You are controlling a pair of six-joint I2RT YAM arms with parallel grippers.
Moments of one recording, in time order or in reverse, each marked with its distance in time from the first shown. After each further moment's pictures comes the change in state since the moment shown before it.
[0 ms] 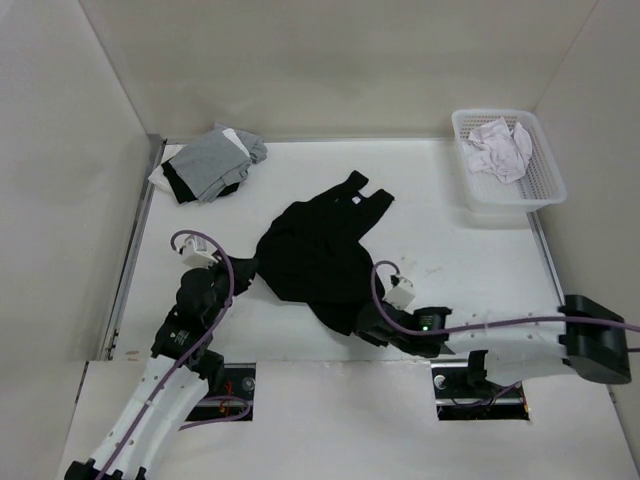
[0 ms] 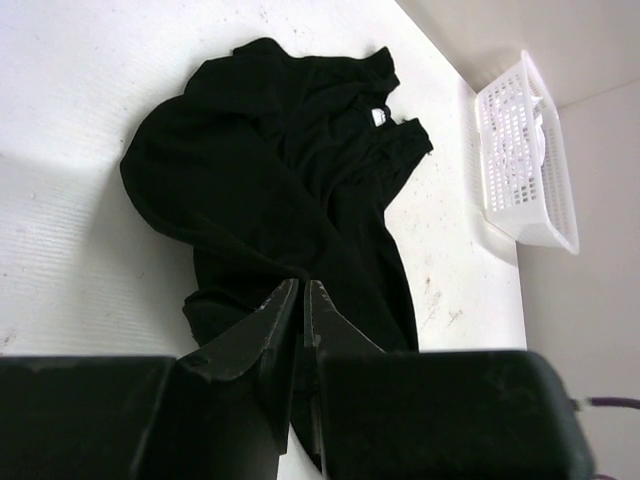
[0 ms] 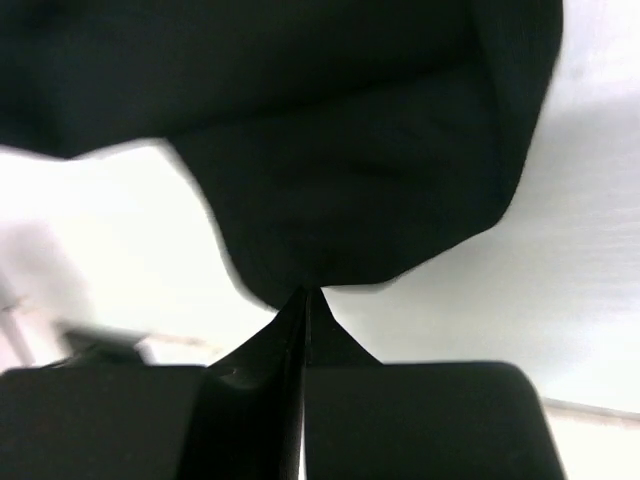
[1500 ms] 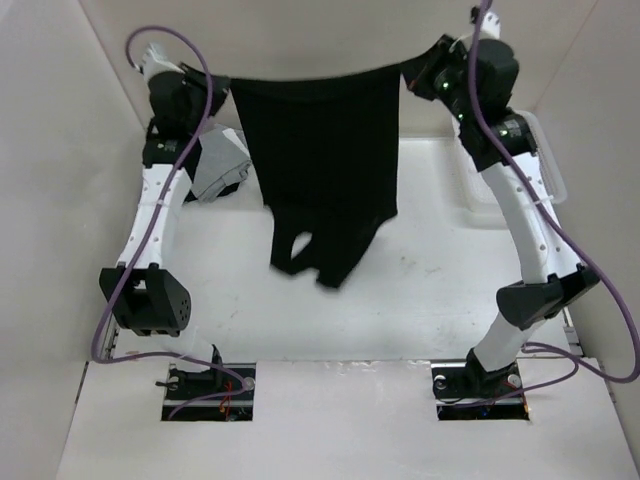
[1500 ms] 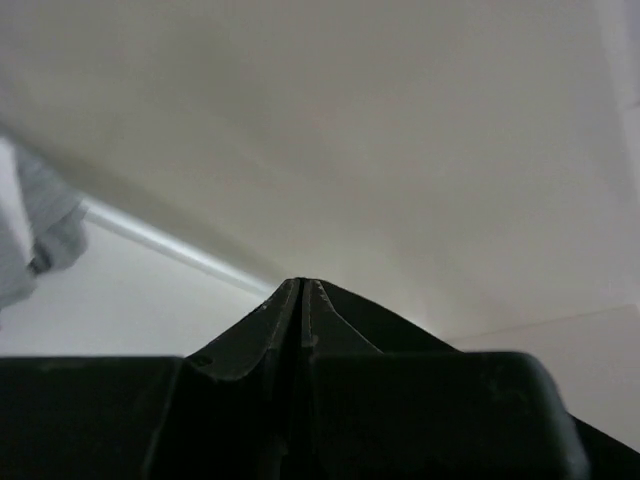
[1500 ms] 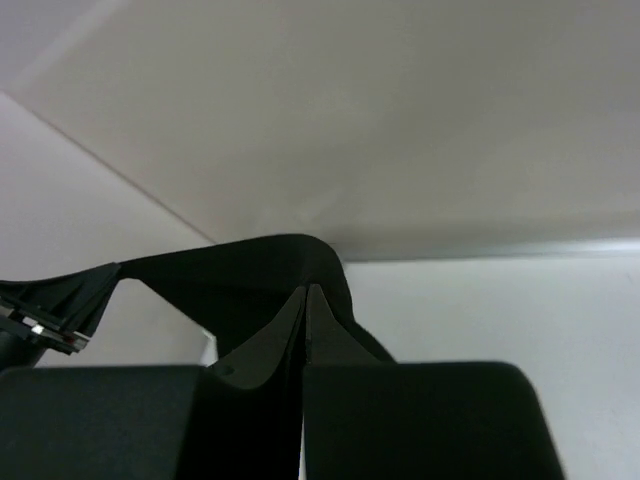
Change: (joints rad) left arm 0.286 1.236 1.365 0.094 0.119 -0.028; right arm -0.932 0.416 1.529 -0.128 -0.410 -1.062
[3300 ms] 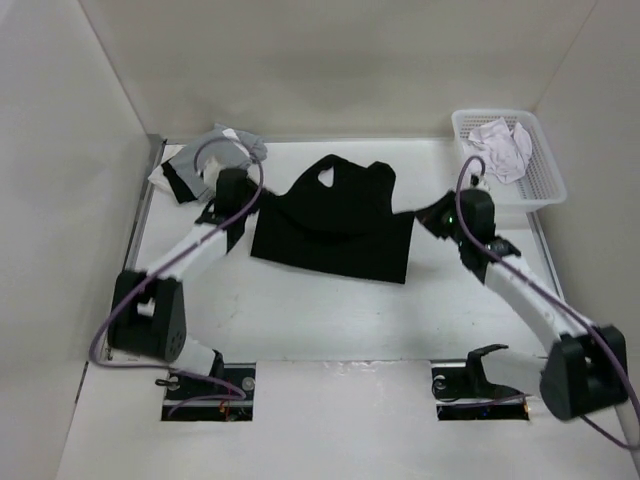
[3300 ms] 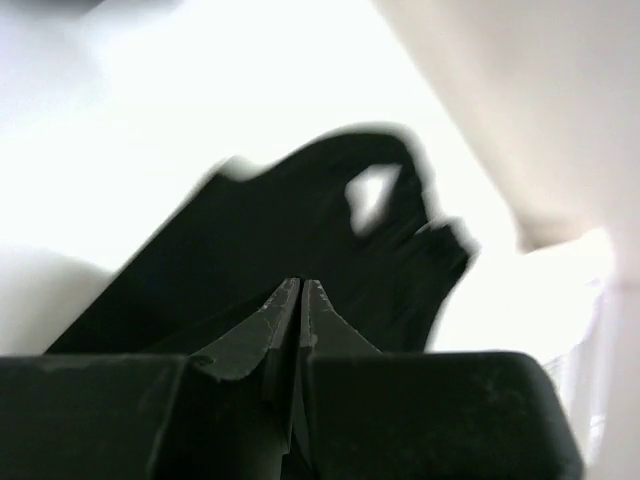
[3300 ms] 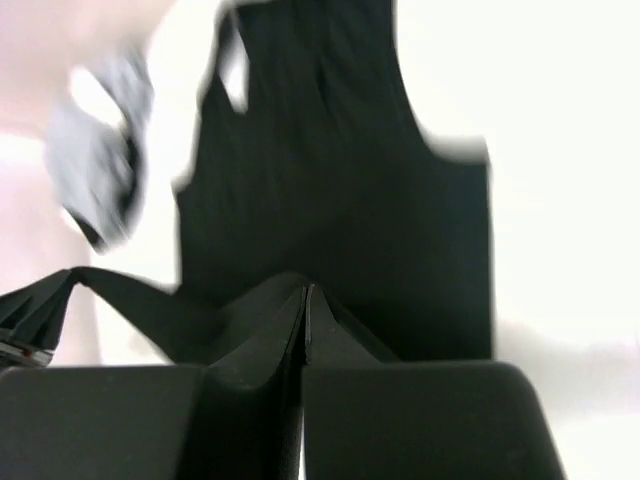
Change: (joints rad) left arm -0.201 -0.227 -0.821 0.163 -0.243 -0.106; right arm -0.064 -0.595 -1.389 0.338 -0.005 0.331
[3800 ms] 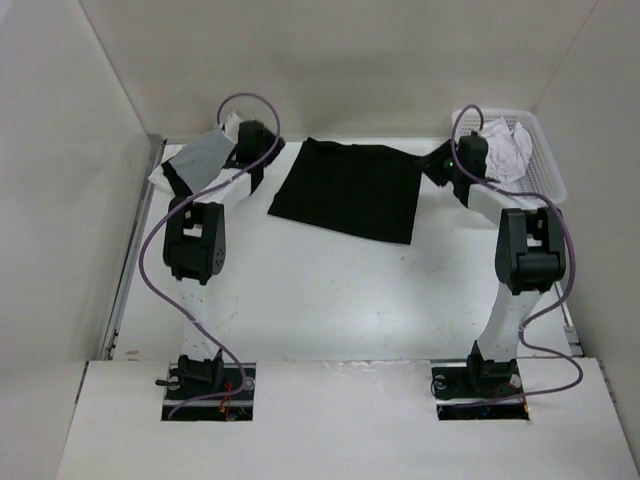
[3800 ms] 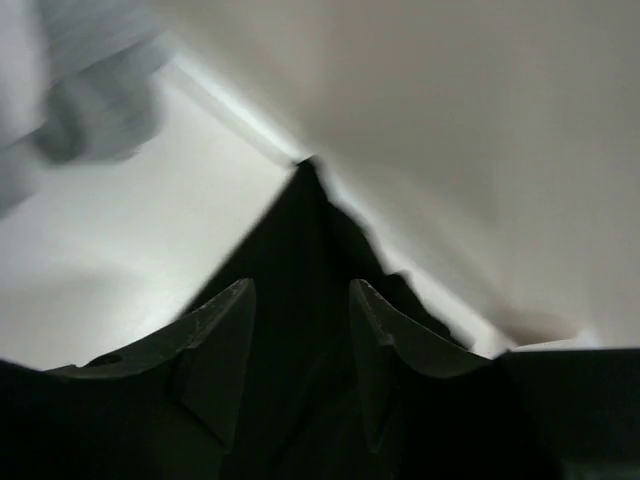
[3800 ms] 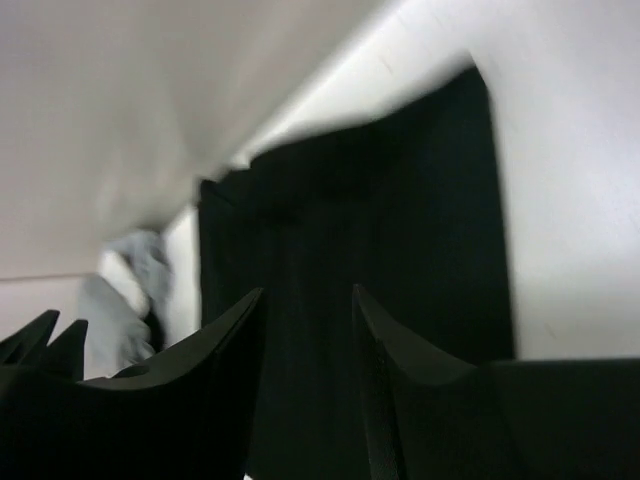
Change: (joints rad) left arm 0.042 0.744 0.835 0.072 0.053 0.054; right arm -0.274 0.861 0.671 0.232 -0.225 0.008
